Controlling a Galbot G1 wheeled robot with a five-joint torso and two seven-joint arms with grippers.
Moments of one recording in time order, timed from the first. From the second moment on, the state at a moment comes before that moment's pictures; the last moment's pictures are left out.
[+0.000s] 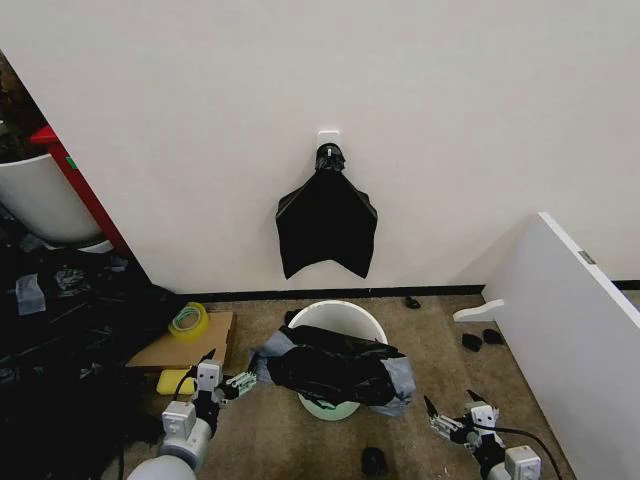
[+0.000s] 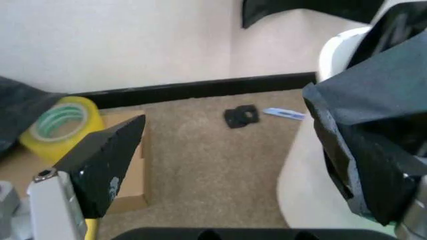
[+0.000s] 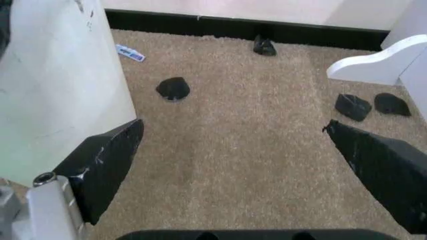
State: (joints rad) left arm 1.60 -0.82 -0.22 -2.08 -0.58 -0.01 -0.37; right arm -1.81 1.04 0.45 1.93 0.39 0.01 0.12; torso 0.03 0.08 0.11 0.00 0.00
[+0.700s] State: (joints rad) left arm 1.64 -0.76 -0.32 -1.96 -0.72 -0.40 0.16; right arm -1.84 1.07 0.49 2.06 0.34 0.06 0.13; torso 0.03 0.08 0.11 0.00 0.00
